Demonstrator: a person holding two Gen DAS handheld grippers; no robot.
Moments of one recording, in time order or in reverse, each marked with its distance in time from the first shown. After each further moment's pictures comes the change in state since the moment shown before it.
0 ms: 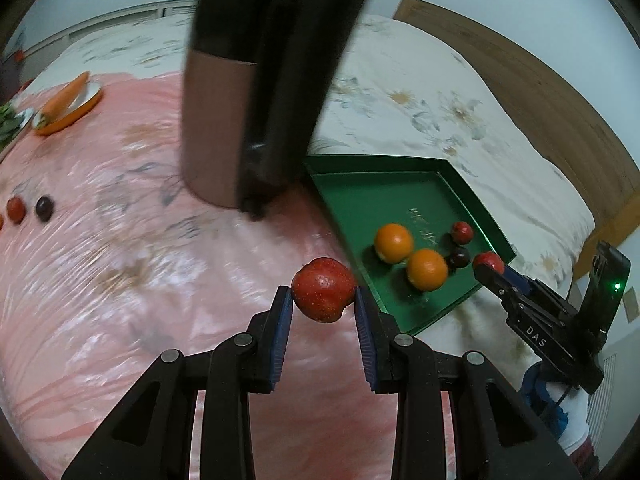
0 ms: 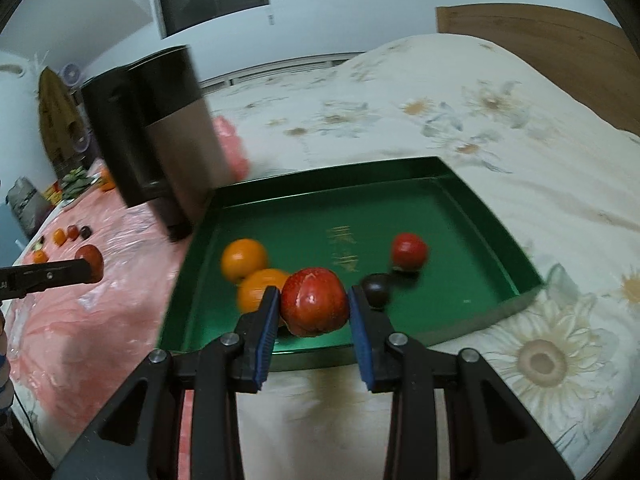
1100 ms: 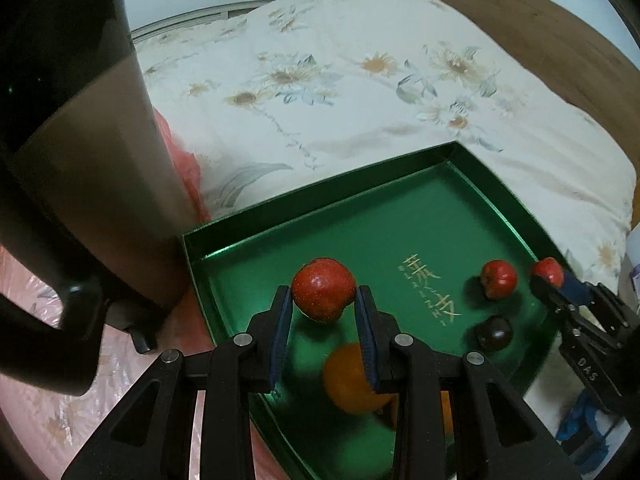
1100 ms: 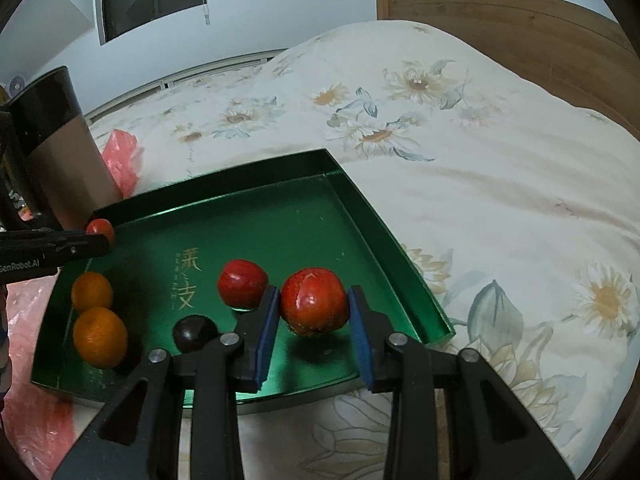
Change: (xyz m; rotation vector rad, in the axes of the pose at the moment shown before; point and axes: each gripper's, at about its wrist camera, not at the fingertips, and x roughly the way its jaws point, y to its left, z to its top) left arm 0.133 -0.073 0.067 0.203 0.061 0.125; right arm 0.040 -0.094 0.014 0.068 0.016 -0.189
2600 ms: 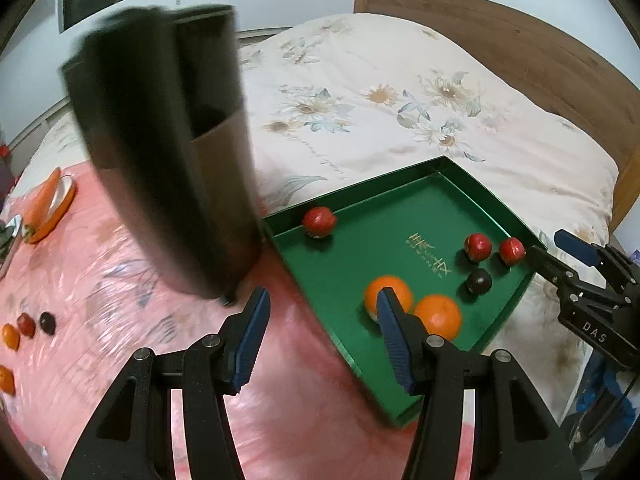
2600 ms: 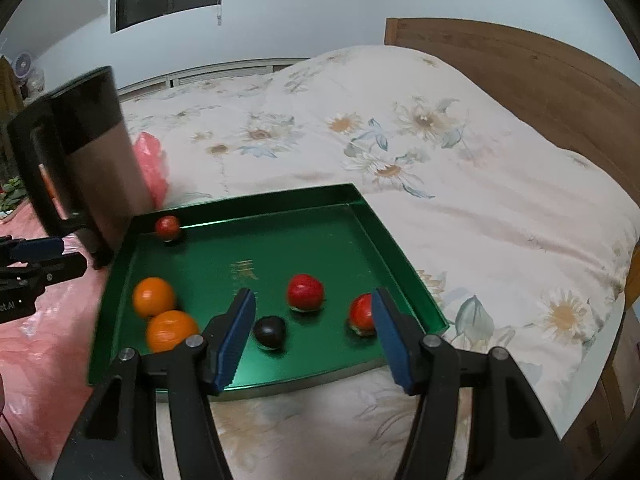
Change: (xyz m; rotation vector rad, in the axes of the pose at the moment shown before) left arm -0.096 0.031 -0.039 0.024 -0.104 0.017; right arm -0.068 0.060 0.015 -0.072 -0.031 -0.060
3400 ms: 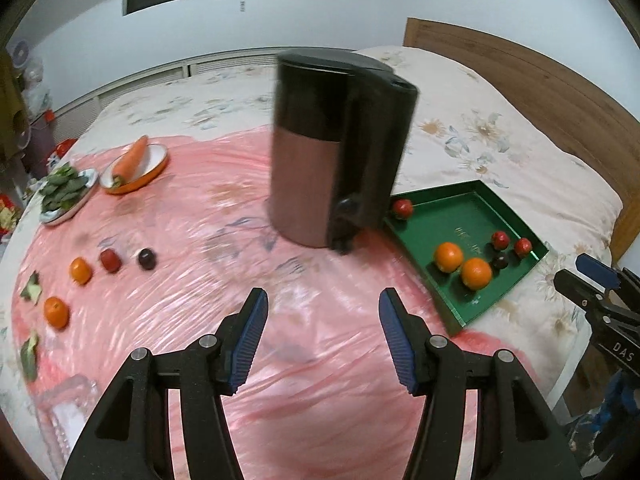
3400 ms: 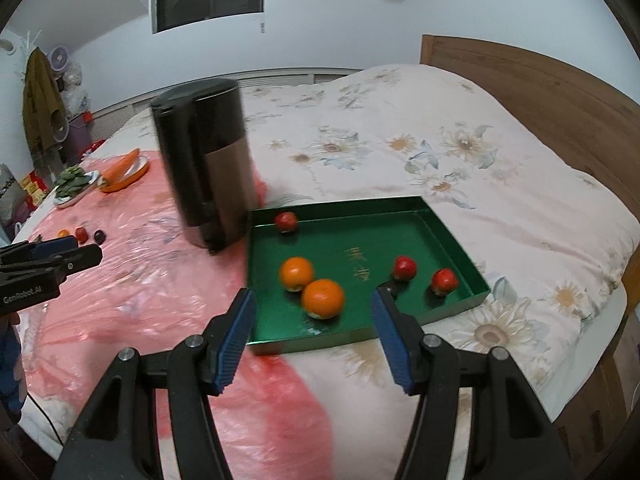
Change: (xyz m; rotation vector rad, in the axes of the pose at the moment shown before) left arm -0.112 0.091 -0.068 -0.132 -0.073 0.086; right arm -0.105 0.102 -0.014 -0.049 -0.011 0.100
